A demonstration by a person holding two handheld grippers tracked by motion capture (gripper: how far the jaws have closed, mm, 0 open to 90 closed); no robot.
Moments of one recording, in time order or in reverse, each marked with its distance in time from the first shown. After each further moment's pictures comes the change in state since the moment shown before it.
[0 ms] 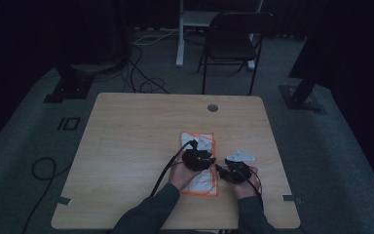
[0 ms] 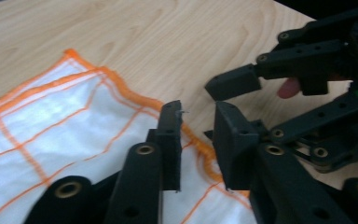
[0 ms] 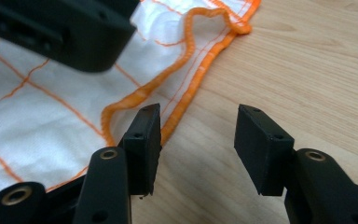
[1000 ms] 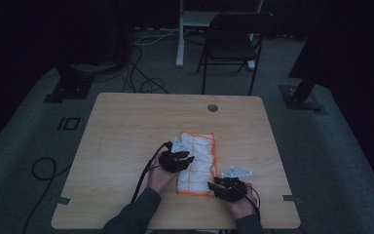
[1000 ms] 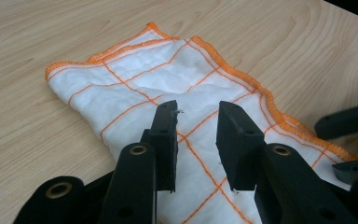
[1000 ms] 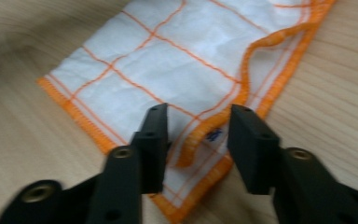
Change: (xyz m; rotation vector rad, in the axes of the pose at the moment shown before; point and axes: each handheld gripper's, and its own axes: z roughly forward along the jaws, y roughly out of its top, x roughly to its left) left arm 0.029 -0.039 -0.046 -0.037 0.112 -0.056; right arm 0.045 -0.022 -0.028 0.047 0.188 0.032
